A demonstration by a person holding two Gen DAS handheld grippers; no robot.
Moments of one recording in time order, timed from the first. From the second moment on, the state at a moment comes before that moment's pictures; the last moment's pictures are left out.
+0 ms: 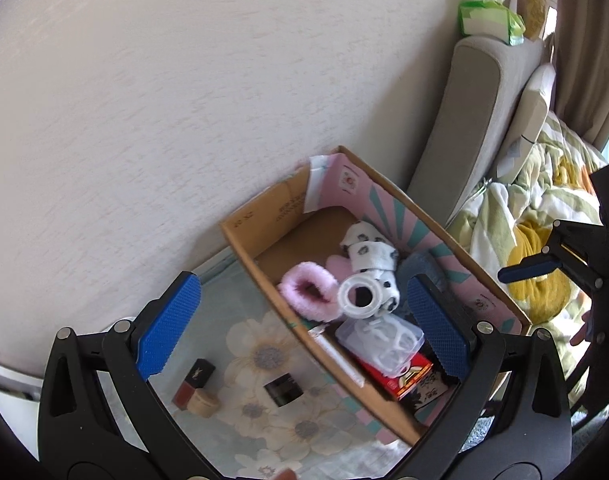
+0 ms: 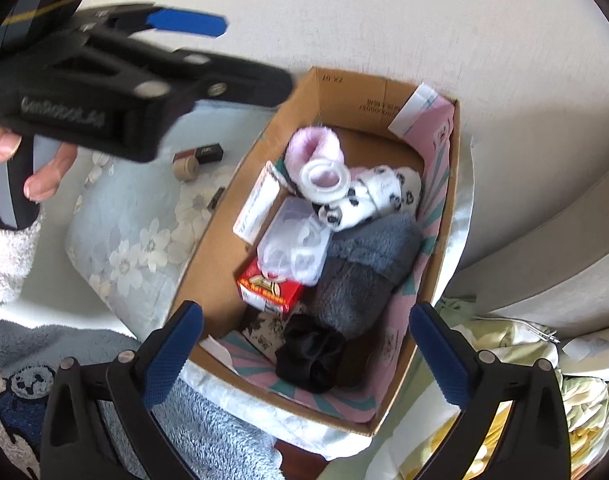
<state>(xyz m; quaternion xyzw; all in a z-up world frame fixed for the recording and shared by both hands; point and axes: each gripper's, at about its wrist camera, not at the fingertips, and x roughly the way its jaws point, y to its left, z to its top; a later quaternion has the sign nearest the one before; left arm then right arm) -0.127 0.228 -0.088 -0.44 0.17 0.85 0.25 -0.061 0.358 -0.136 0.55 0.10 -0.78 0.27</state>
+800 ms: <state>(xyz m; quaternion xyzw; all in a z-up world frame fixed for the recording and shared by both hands) -0.119 0.081 -0.070 -0.43 0.10 0.88 0.18 -0.078 0.318 -0.085 0.52 0.11 -0.83 0.19</state>
